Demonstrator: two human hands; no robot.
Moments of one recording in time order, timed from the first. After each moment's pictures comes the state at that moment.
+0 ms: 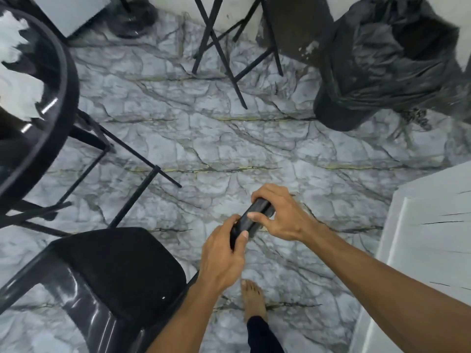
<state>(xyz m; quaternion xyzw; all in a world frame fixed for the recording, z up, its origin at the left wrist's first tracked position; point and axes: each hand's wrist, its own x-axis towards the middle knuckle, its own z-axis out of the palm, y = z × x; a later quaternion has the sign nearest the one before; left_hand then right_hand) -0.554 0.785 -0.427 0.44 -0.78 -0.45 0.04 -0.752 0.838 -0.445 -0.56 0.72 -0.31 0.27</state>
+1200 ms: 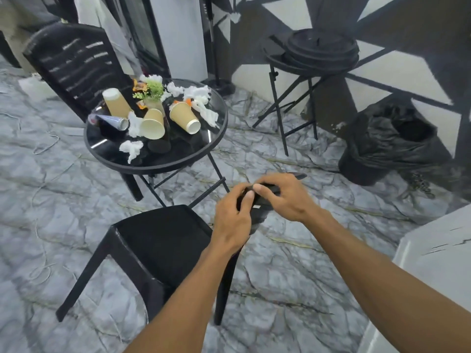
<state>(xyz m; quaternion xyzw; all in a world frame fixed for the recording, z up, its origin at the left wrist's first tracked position) -0.301 0.863 -0.135 0.42 -0.69 -0.49 0.32 -0.481 0.878 -0.148 -0.66 0.65 -0.34 0.17</state>
